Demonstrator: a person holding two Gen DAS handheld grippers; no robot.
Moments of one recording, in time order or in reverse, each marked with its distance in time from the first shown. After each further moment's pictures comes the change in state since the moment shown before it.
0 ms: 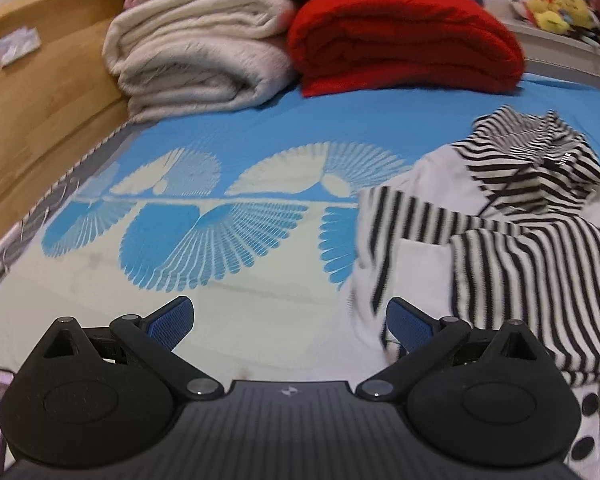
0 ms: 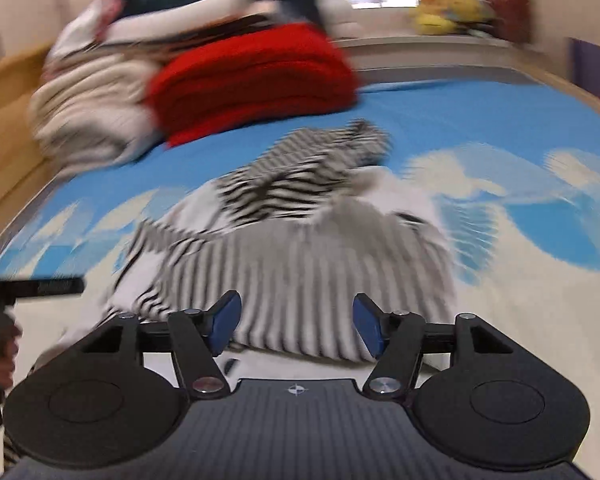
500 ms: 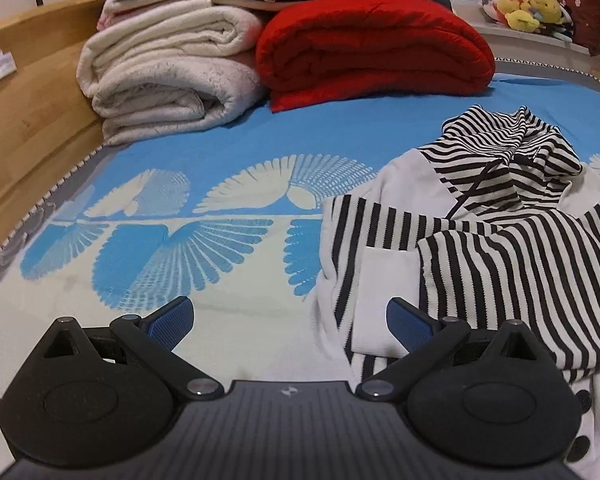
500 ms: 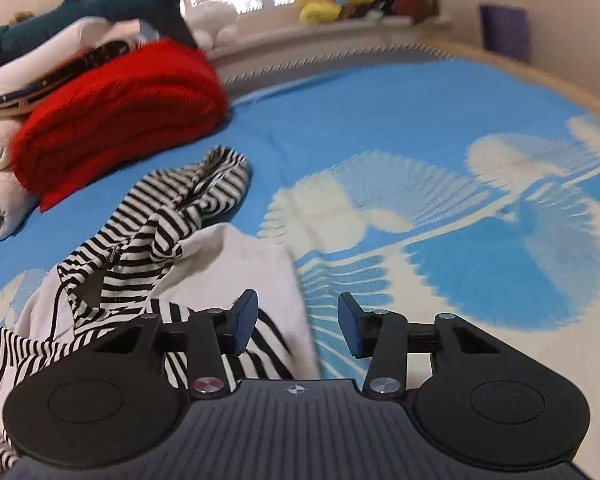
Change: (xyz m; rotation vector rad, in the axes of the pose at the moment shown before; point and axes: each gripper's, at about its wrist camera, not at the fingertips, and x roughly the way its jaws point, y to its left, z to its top) left arm 0.014 -0.018 -0.004 0.037 -0.042 -0.060; right arm 0.154 -0.102 0.080 0.116 0.033 -0.144
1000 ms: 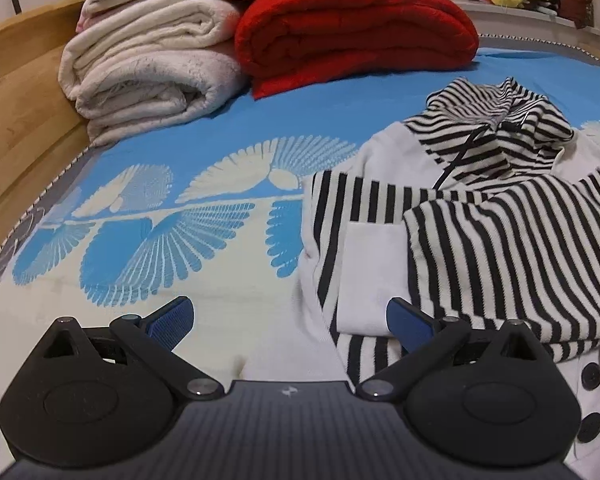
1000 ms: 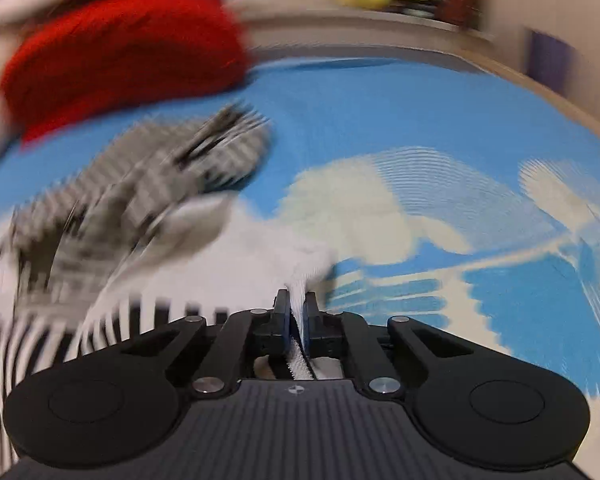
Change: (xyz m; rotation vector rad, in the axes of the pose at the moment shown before) left arm 0.012 -0.012 -0.011 0.059 0.035 -0.005; right arm 0.049 0.002 0.006 -0.010 0.001 -0.110
